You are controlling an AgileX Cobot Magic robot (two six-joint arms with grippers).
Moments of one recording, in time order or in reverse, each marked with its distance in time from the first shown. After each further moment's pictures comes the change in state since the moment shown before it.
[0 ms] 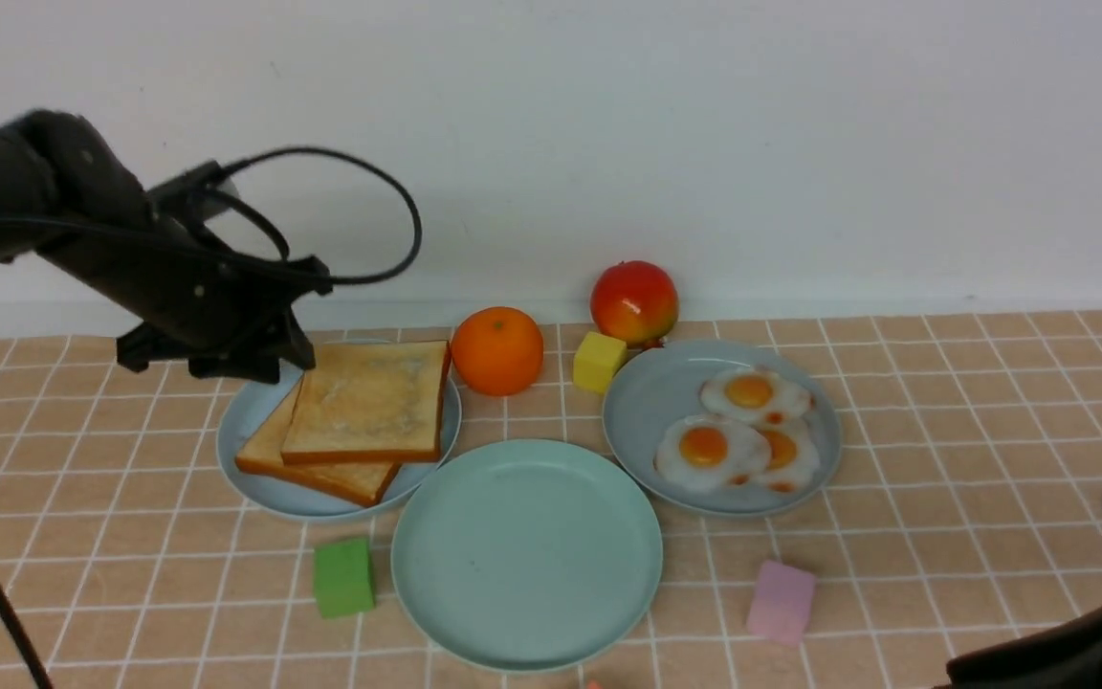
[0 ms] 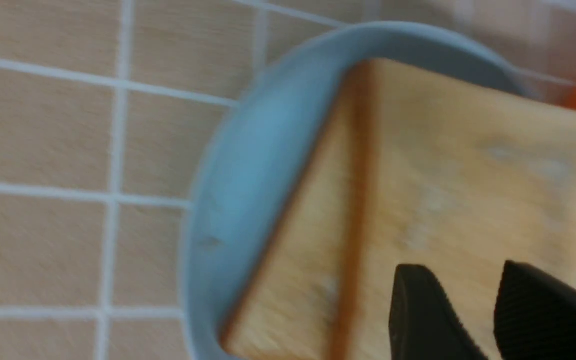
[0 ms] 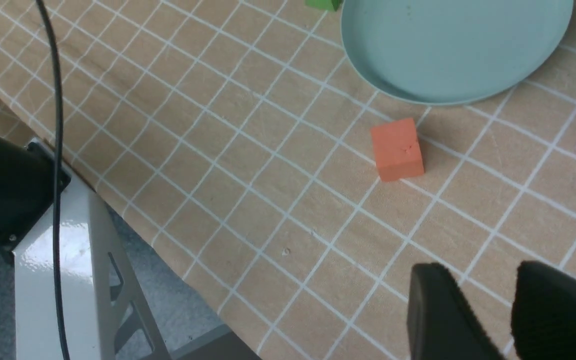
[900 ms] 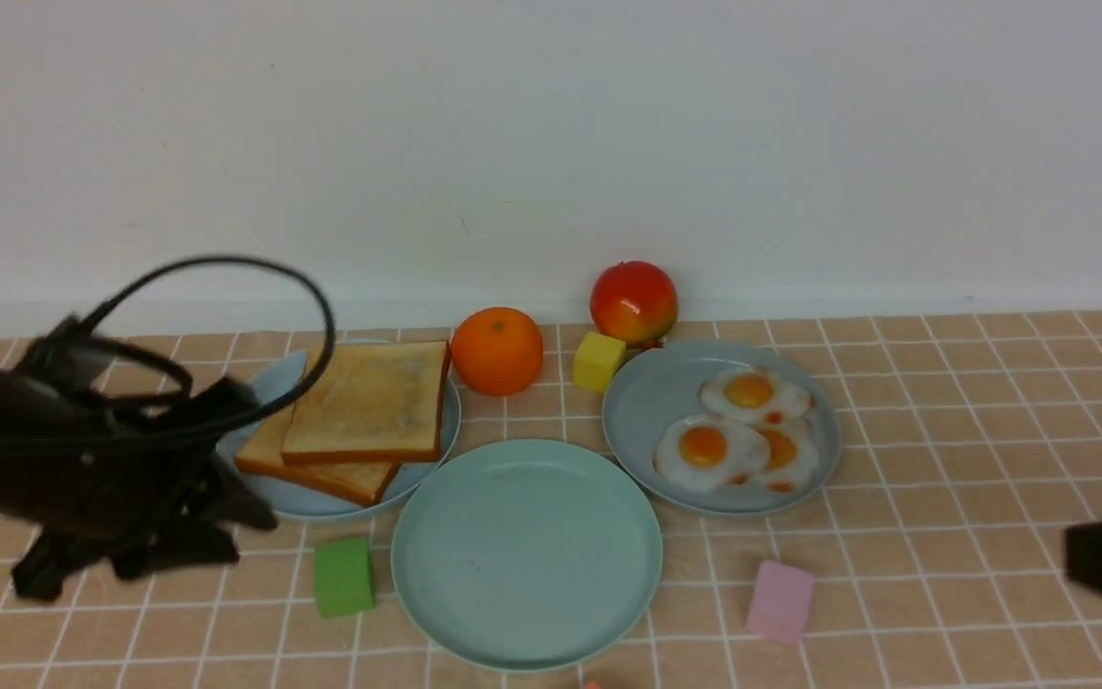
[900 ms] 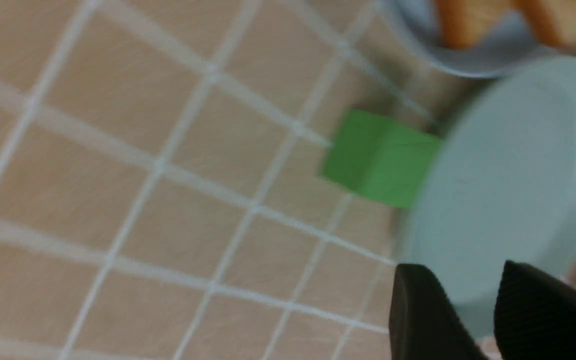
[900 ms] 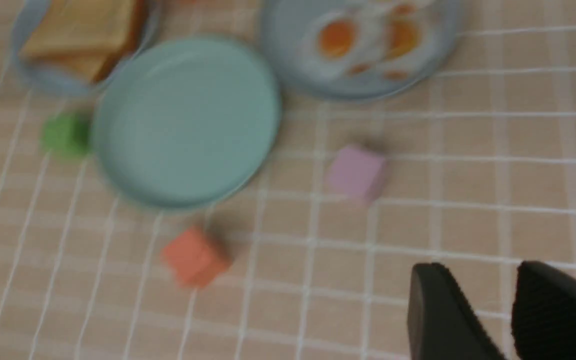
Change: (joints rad) right arm -0.125 -0.009 -0.005 -0.366 -0.021 0.456; left arm 0.000 -0.560 0.598 -0.213 0.022 -0.143
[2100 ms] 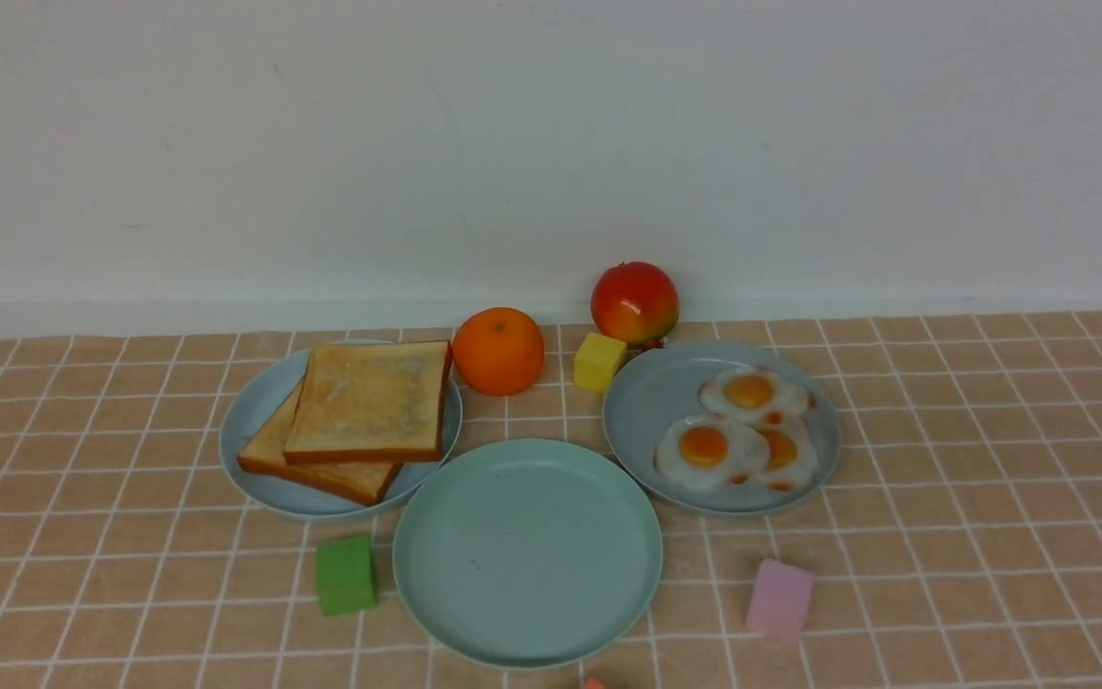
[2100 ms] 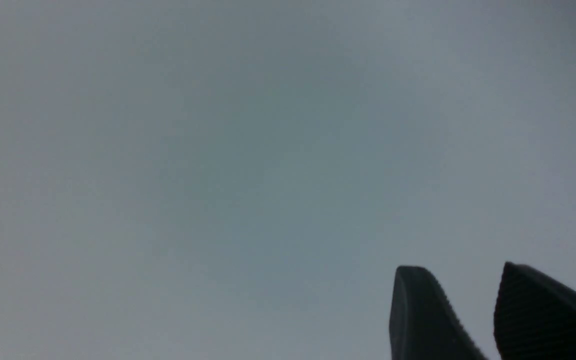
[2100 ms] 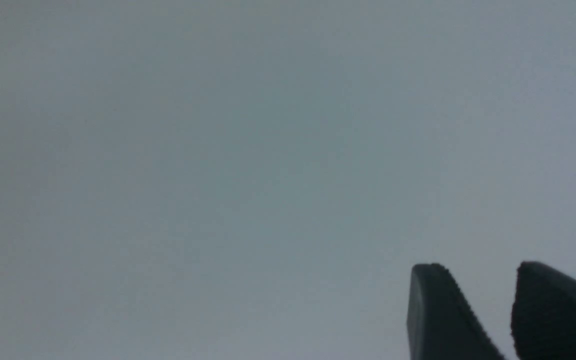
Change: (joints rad) right arm -0.492 -0.475 0.169 -0.058 -0.998 0.088; left arm 0.001 -1.206 0.293 0.486 -0.845 -0.407
